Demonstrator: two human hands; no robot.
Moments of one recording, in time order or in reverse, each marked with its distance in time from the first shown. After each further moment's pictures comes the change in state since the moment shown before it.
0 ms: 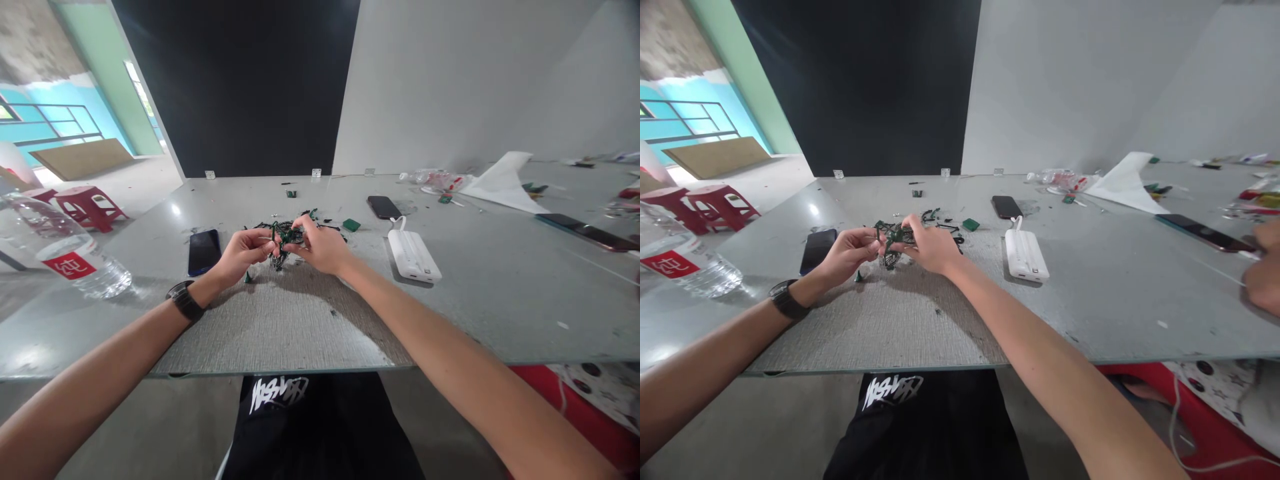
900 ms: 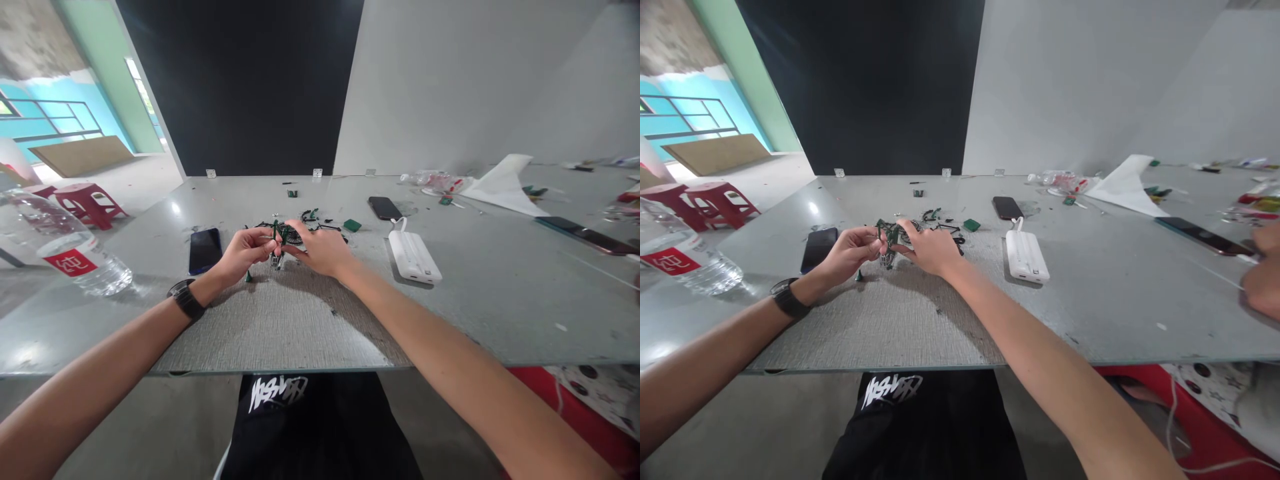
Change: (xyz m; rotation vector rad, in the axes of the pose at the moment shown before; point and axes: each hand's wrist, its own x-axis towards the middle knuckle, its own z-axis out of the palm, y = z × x) left_hand 0.001 -0.002 -0.002 -0.016 -0.026 0.029; right_hand 0.001 -0.005 0.005 -0.363 -0.046 0.004
